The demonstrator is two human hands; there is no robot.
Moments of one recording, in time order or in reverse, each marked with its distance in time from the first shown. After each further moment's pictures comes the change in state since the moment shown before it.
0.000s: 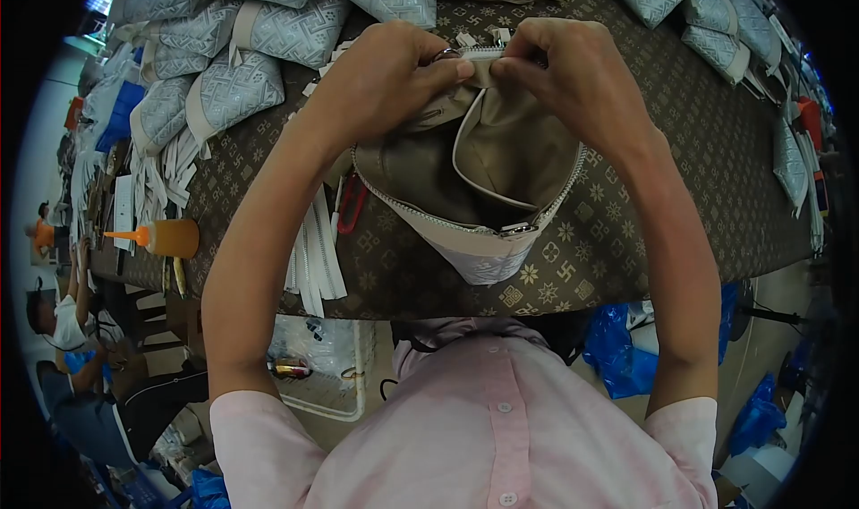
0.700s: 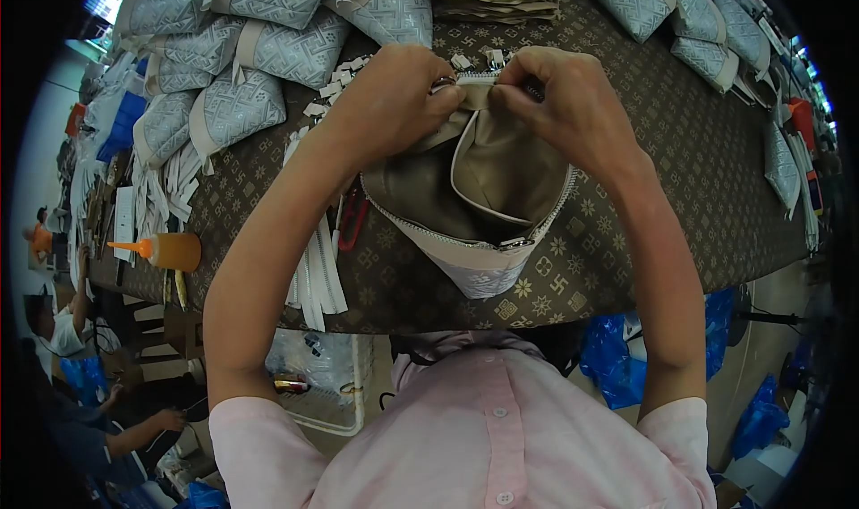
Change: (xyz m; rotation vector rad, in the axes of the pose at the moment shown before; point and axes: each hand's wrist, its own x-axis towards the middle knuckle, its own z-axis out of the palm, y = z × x) left_hand 0.007 0.000 0.006 0.054 0.182 0.231; right_hand -0.004 -0.001 -0.005 0.101 -0.006 0.070
